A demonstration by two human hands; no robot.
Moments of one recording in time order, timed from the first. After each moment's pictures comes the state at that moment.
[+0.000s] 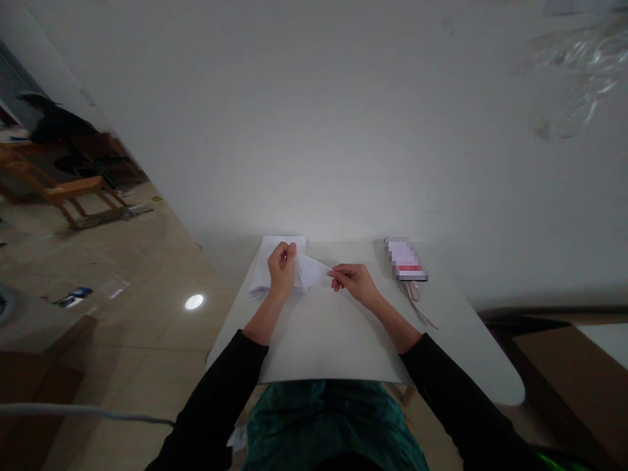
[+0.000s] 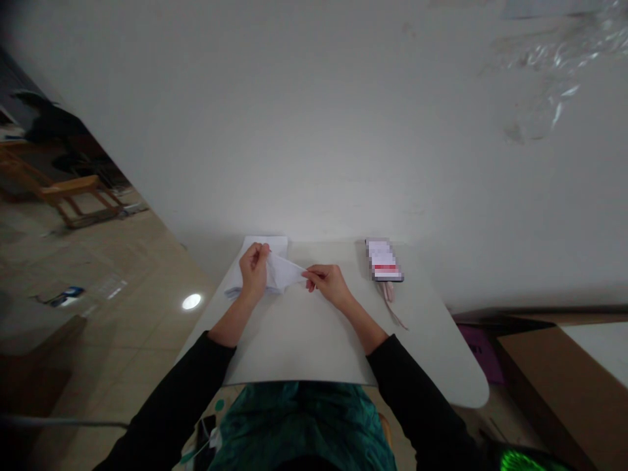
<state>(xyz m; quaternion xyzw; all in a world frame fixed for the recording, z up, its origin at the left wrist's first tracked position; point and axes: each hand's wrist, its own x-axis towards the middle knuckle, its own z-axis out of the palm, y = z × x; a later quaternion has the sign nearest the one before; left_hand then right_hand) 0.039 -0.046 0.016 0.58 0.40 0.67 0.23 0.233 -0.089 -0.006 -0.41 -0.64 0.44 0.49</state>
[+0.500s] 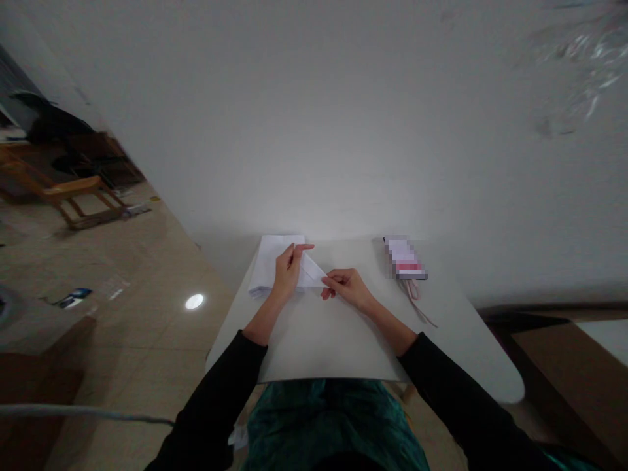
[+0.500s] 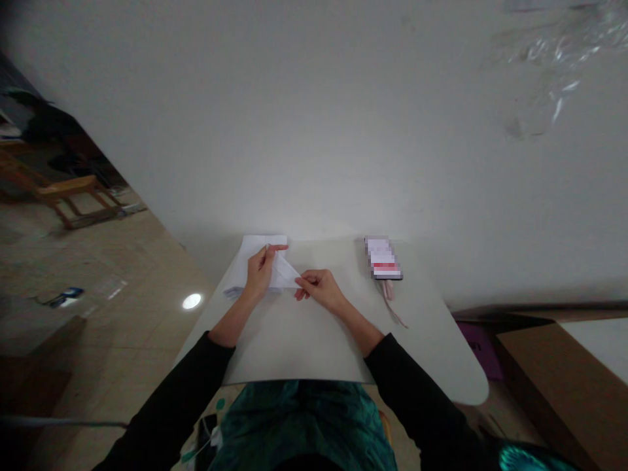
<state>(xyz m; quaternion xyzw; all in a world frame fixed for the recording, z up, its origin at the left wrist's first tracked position) 0.043 -0.056 0.018 0.65 0.42 0.56 0.29 0.217 -0.100 -0.013 -0.39 -0.62 0.51 0.46</state>
